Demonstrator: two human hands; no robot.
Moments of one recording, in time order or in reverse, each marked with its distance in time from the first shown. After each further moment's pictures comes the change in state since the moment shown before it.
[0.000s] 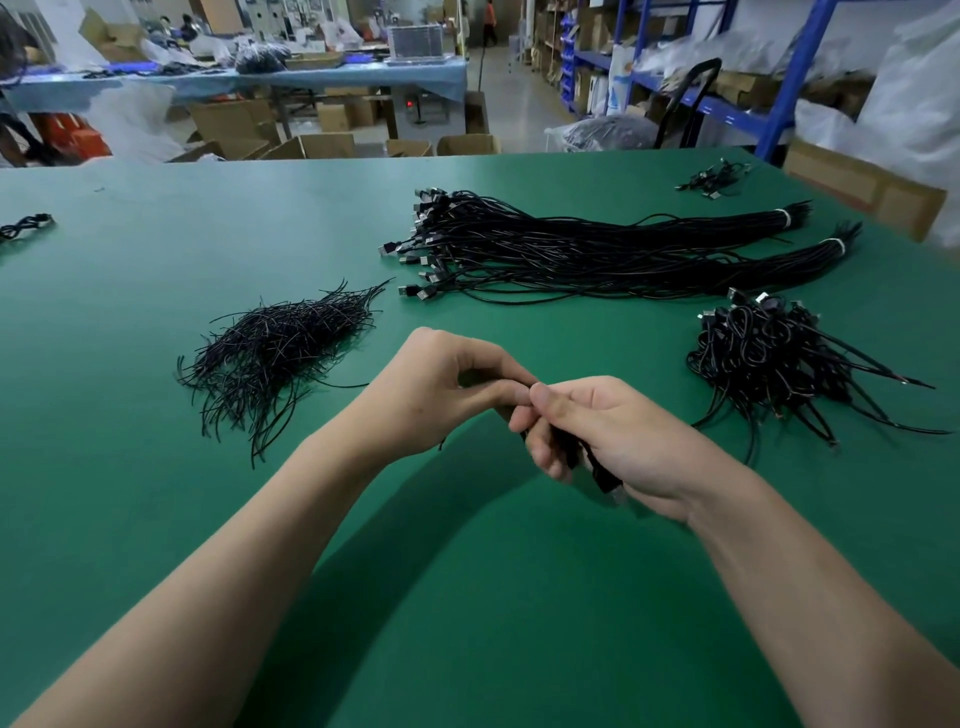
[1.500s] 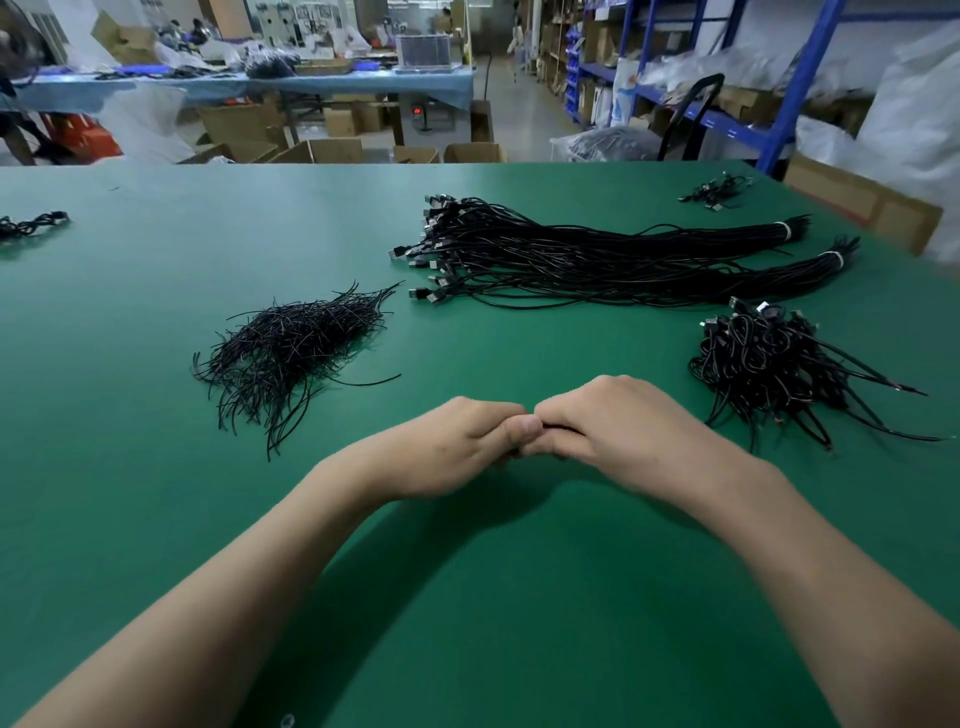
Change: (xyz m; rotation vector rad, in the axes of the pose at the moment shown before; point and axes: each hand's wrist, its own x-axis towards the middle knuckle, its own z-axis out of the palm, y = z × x) left_hand -0.025 0.009 0.013 0.078 -0.366 -0.250; right_hand 0.000 -0.027 0.001 -1.402 0.021 -0.104
